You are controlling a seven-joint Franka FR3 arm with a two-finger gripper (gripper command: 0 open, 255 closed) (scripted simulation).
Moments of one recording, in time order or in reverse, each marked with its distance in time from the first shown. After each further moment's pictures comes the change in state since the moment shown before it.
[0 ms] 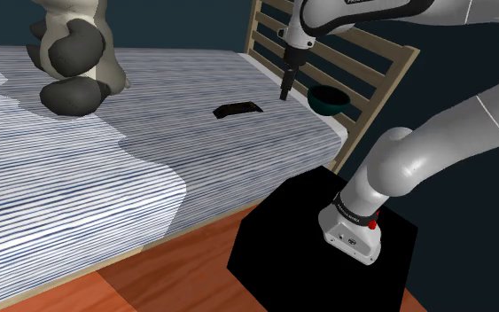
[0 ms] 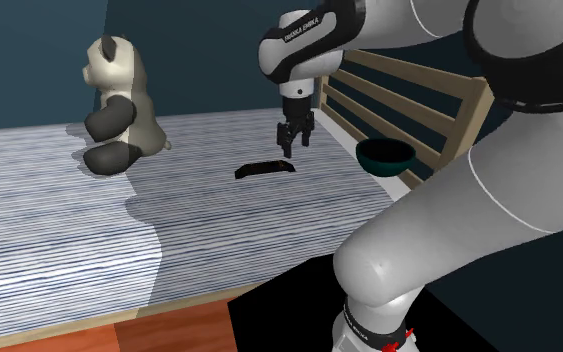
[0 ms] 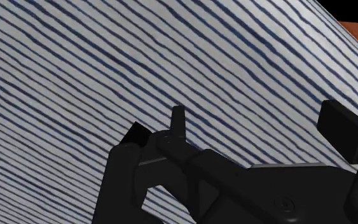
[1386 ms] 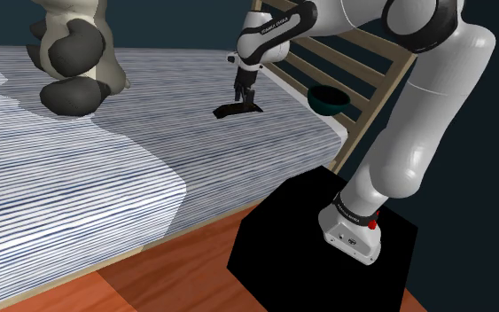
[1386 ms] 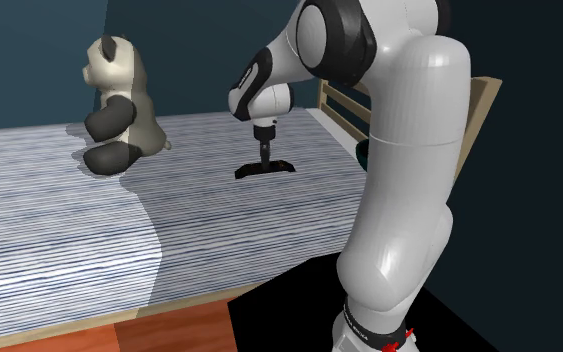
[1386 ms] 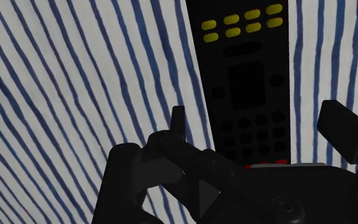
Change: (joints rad) arm 0.105 0.625 -0.077 0.302 0.200 0.354 -0.794
